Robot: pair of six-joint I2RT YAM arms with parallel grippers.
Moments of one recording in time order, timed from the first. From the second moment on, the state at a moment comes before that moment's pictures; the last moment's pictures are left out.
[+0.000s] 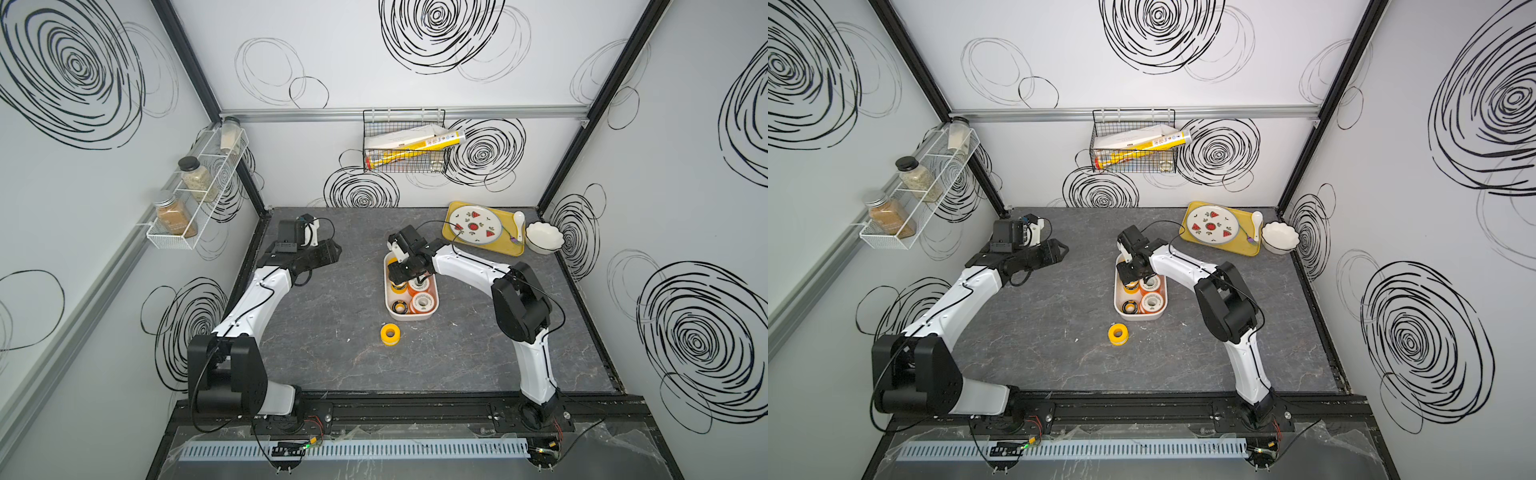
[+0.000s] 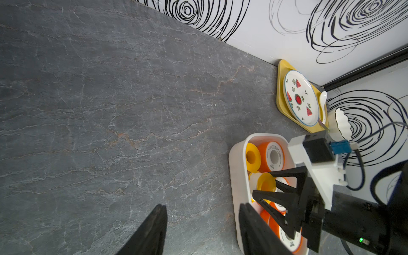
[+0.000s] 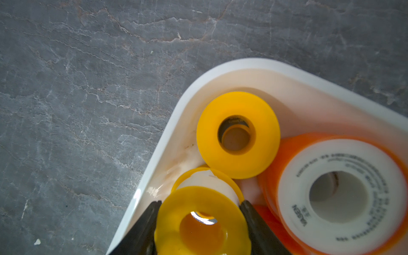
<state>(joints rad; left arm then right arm) 0.00 1.43 1.10 -0.43 0.37 -0.34 0.72 2.10 1.66 -0.62 -0.06 0.23</state>
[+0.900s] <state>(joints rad) 0.00 1.44 1.10 -0.43 0.39 -0.34 0.73 2.10 1.66 -0.65 -0.04 0.22</state>
